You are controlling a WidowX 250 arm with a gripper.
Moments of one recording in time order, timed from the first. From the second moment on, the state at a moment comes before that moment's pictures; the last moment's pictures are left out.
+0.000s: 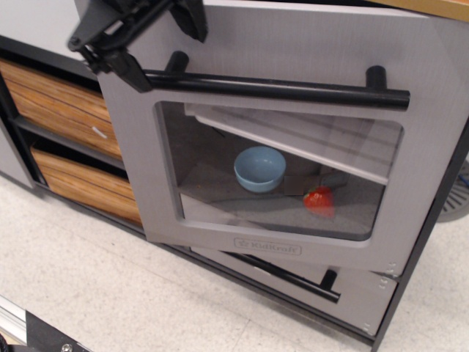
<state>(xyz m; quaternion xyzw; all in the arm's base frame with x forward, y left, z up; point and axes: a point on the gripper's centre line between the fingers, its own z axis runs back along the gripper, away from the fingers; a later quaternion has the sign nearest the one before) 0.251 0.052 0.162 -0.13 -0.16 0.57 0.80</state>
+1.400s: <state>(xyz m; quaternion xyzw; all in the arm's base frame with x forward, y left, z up) 0.188 0.220 0.080 0.04 -0.08 0.53 0.84</state>
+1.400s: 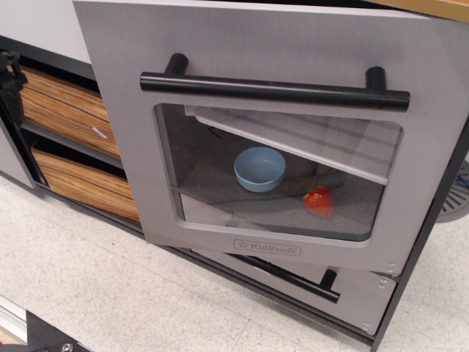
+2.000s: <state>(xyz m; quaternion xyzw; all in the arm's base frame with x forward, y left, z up) 0.239 0.206 0.075 0.00 -0.05 0.58 0.81</state>
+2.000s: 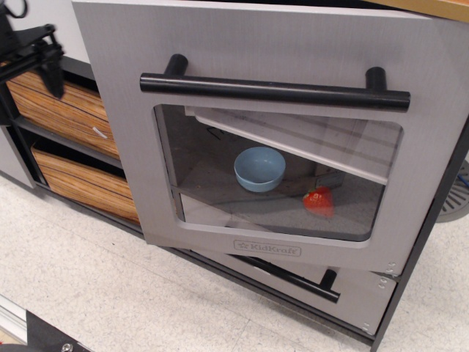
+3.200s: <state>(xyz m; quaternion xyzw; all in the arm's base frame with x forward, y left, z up) 0.173 0.142 0.094 0.09 -0.04 0.28 0.96</state>
